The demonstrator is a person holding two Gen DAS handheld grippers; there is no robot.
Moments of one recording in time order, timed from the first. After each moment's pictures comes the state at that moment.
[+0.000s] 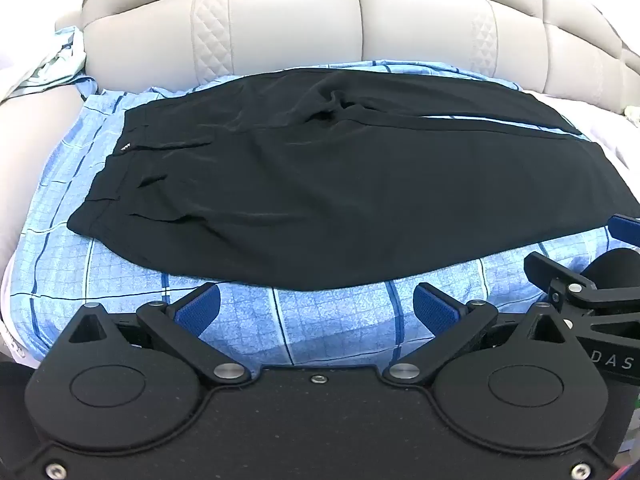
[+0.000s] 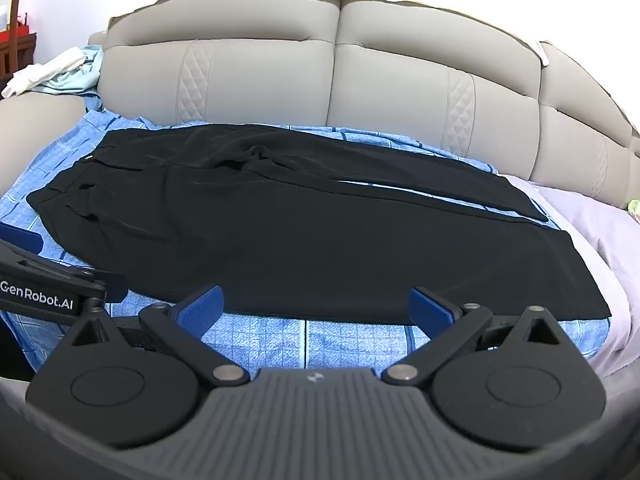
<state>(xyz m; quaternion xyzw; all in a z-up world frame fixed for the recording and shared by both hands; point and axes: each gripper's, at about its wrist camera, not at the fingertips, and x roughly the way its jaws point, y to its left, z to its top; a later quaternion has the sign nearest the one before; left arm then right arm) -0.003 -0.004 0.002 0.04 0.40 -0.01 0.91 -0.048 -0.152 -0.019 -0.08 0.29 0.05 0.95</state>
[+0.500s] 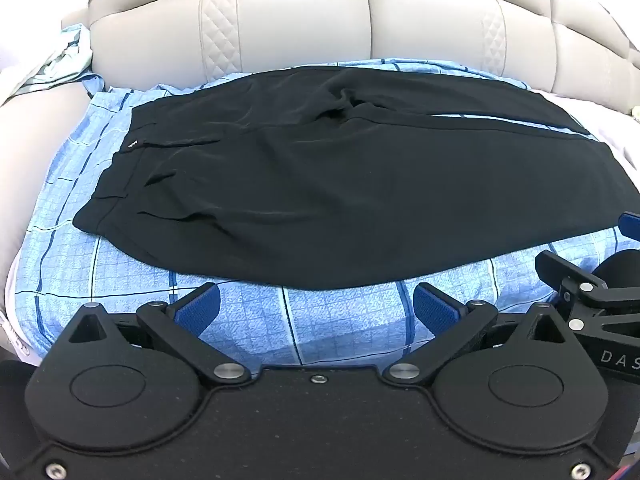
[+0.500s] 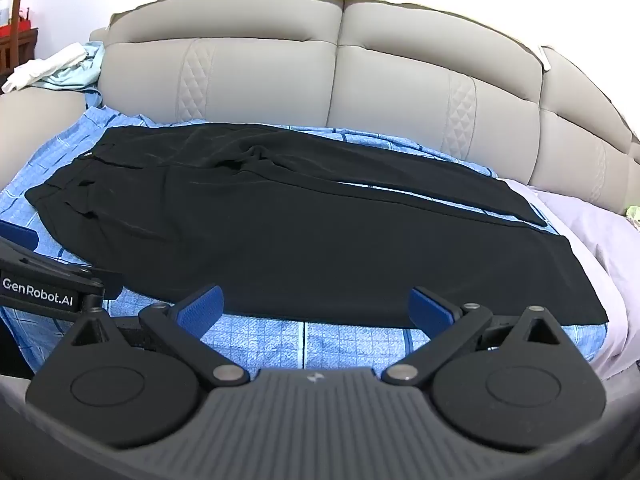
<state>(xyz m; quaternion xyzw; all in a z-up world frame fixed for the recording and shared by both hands) 0.003 0.002 -0.003 0.01 0.42 0.00 0.91 -0.044 -0.152 -0.016 -0.08 0.29 0.05 0.95</state>
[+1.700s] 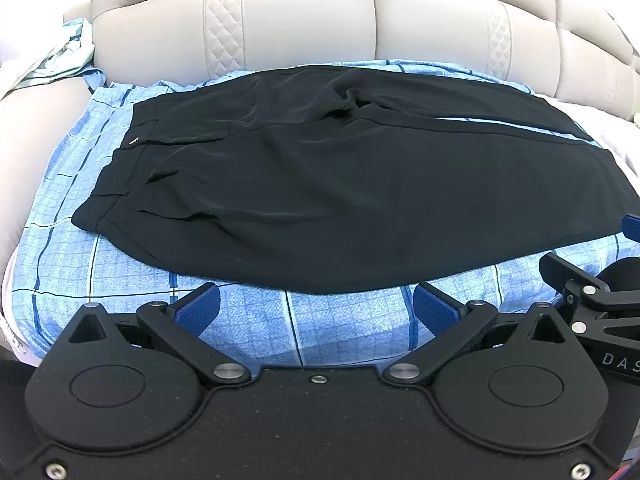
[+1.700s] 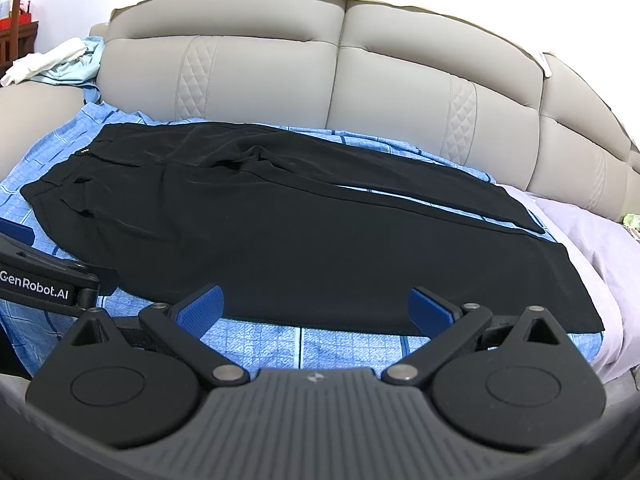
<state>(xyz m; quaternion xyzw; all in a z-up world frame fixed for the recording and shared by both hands) 0.007 0.011 -0.006 0.01 0.42 0.00 0.91 -0.043 -0.145 -0.019 -0.10 0.29 0.04 0.95</state>
